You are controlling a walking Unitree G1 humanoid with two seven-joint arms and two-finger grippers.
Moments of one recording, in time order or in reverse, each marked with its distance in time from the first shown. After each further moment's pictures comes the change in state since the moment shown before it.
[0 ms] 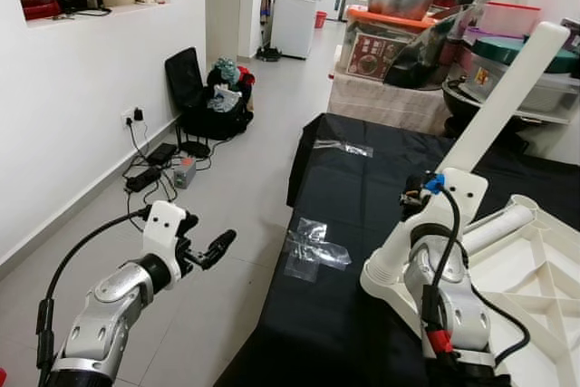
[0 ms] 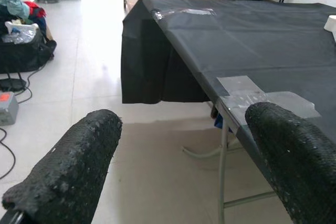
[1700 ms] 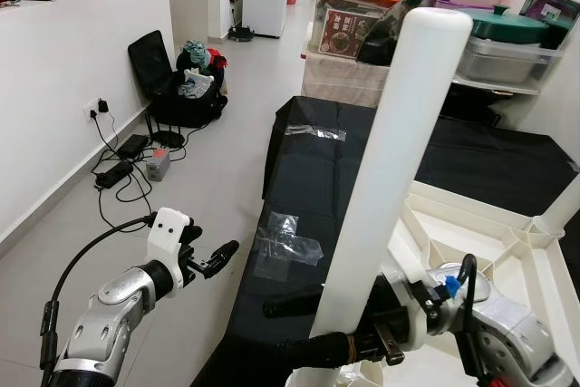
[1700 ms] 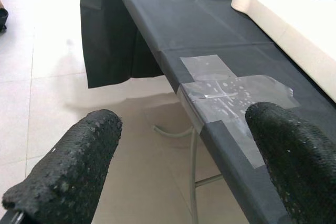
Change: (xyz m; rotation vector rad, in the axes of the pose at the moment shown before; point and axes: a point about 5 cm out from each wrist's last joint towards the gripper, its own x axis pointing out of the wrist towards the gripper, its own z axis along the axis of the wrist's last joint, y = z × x) left arm 0.000 -0.004 -0.010 -0.039 0.067 -0.041; right arm -0.109 0.046 0.019 -0.098 0.155 2.004
